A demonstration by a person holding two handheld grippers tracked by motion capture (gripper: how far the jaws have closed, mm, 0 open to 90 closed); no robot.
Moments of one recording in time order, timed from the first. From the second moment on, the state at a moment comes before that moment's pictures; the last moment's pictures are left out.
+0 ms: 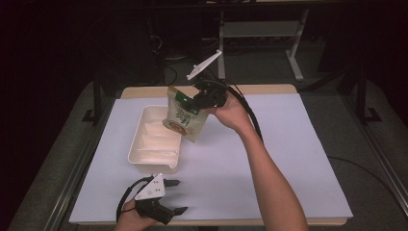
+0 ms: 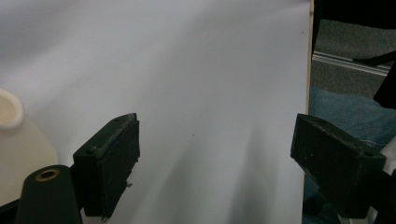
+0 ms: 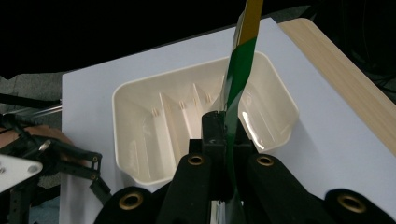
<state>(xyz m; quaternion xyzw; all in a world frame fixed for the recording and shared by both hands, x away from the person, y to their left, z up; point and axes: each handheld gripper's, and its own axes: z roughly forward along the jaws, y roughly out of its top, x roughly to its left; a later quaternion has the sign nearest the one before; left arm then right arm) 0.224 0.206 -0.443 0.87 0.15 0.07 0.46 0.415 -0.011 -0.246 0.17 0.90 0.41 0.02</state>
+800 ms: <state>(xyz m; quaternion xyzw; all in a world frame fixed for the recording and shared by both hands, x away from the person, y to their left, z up) 0.224 0.207 -0.442 0.87 0.15 0.08 0.46 0.452 0.054 -0.249 0.15 0.91 0.39 0.01</state>
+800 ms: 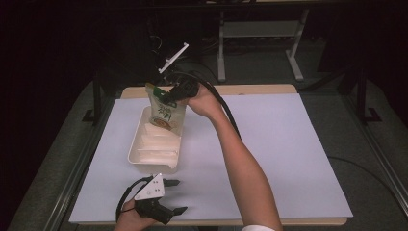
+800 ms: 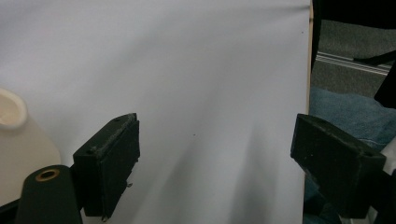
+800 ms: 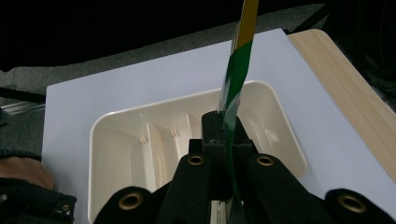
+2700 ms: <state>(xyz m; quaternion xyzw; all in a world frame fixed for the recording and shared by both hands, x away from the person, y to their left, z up) 0.225 0.205 -0.442 0.87 0.14 0.08 0.46 0.475 0.045 -0.311 0.23 0.90 0.38 -0.03</state>
